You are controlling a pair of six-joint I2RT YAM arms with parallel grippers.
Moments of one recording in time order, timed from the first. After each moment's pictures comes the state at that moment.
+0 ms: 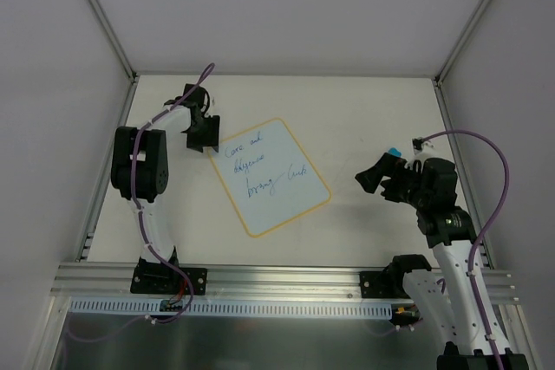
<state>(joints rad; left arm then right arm) -0.12 2.00 1.42 -0.61 0.08 -0.12 0.09 0.62 0.66 -0.58 -0.33 0.46</state>
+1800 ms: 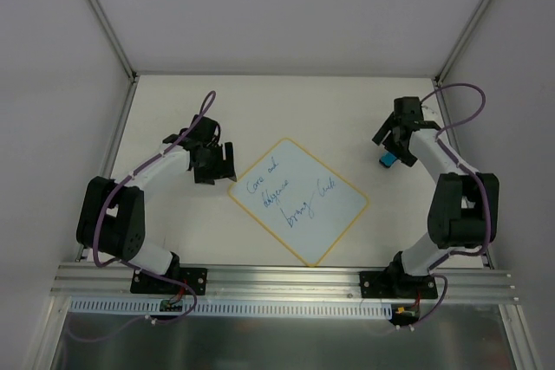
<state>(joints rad) -0.31 1.50 0.95 -0.60 0.12 -0.43 0.05 1.58 1.11 -0.56 0.28 0.64</state>
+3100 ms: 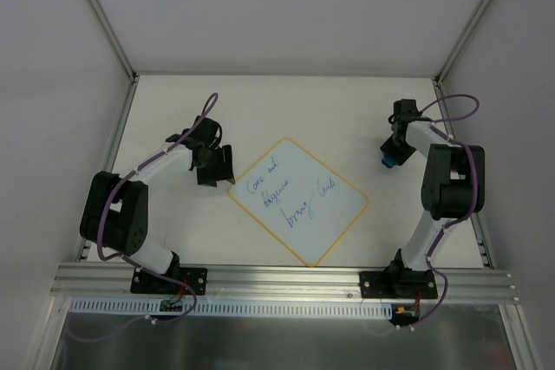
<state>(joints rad) -0.31 1.53 0.95 -0.60 0.12 -0.43 -0.01 1.85 1.21 -0.55 0.28 0.73</state>
